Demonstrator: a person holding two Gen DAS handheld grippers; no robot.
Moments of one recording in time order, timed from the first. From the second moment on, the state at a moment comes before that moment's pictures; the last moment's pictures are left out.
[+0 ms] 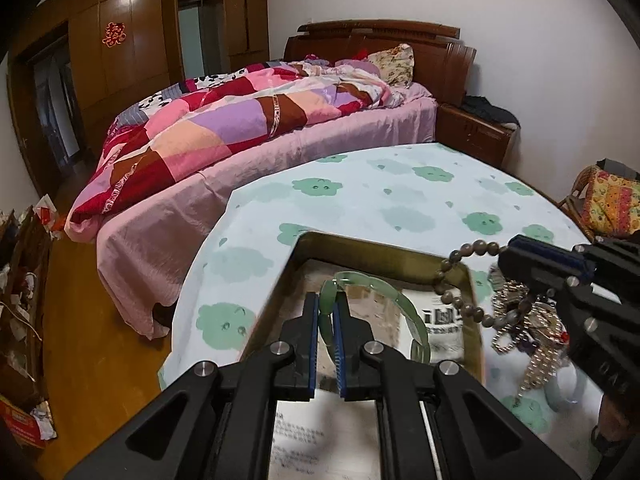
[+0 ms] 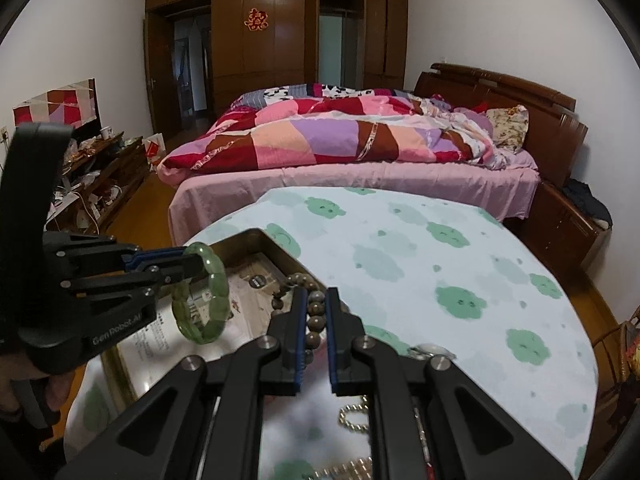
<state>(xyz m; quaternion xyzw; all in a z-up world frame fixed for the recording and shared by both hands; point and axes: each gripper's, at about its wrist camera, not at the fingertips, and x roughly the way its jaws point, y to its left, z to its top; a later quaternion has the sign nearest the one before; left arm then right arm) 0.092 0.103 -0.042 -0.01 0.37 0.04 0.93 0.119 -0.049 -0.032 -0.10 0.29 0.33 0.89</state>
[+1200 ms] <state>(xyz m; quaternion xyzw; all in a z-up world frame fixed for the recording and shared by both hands) 0.094 0.104 -0.061 -0.01 0.41 0.06 0.91 0.109 -0.018 -0.064 -0.16 0.34 0.33 0.87</state>
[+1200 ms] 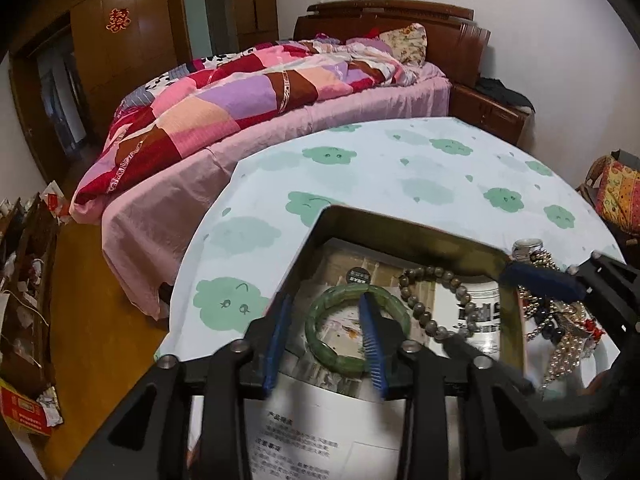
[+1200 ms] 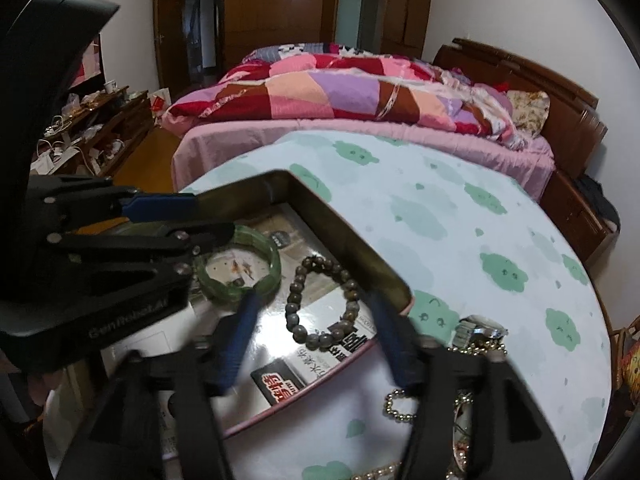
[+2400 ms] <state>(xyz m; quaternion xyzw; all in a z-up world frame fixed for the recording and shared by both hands) 0.066 0.093 -0.041 0.00 0.37 0.10 0.92 0.102 -0.052 -0.047 -0.13 0.31 0.31 0.89</state>
